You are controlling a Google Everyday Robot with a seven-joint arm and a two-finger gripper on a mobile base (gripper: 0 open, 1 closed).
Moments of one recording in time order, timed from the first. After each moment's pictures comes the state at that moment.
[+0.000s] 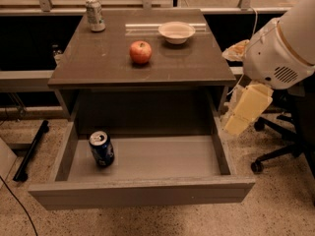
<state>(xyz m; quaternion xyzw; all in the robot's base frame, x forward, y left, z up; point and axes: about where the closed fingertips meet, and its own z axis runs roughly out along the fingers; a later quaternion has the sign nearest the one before) 0.450 -0.138 0.958 -0.61 0.74 0.06 0.26</state>
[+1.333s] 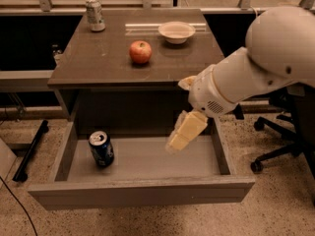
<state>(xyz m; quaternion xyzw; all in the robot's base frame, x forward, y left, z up) 0.480 -0.056 0.869 -0.60 0.73 0.15 0.29</state>
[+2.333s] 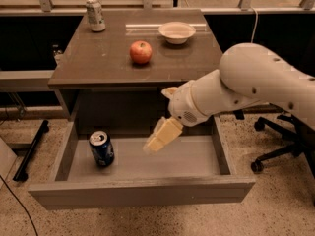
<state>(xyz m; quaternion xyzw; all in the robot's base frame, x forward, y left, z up) 0.507 -0.005 0.823 -0.57 0.72 0.20 0.33</state>
